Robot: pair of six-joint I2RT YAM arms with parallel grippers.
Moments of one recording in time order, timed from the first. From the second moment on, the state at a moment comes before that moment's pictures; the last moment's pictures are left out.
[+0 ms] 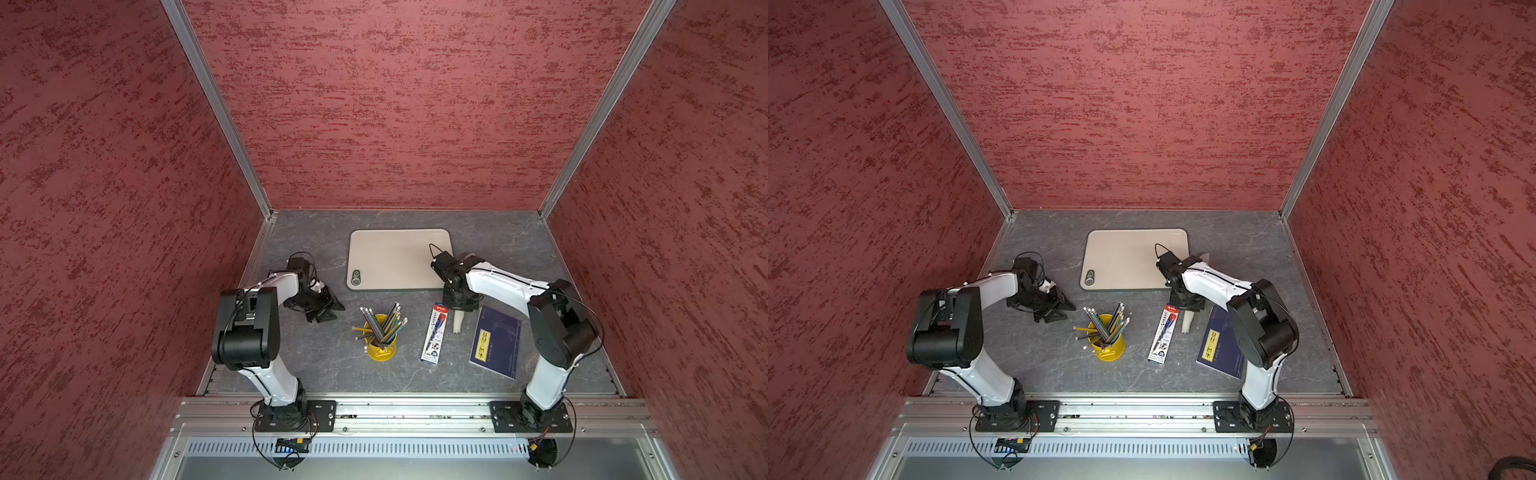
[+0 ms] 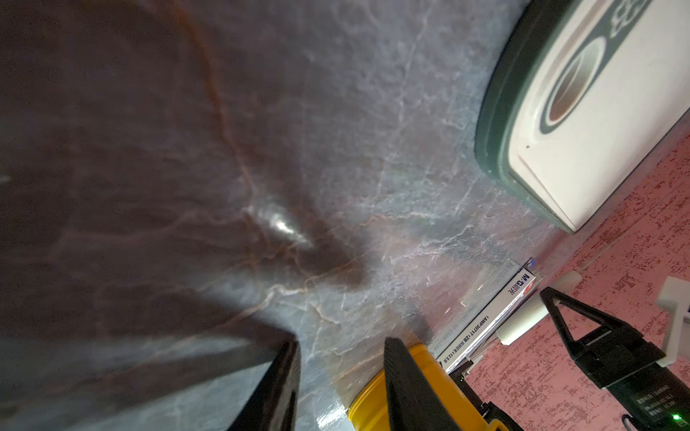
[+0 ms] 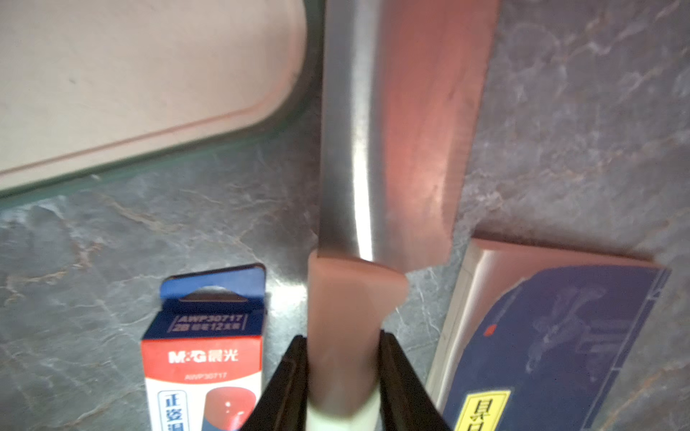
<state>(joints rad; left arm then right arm) 0.07 1.70 0.89 -0.71 0.59 -0.45 0.57 1.82 1.25 -0.93 0.23 0.75</state>
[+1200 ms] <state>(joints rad) 0.12 1.59 0.92 -0.82 0.45 -0.43 0.58 1.98 1.43 -0.91 0.15 0.50</state>
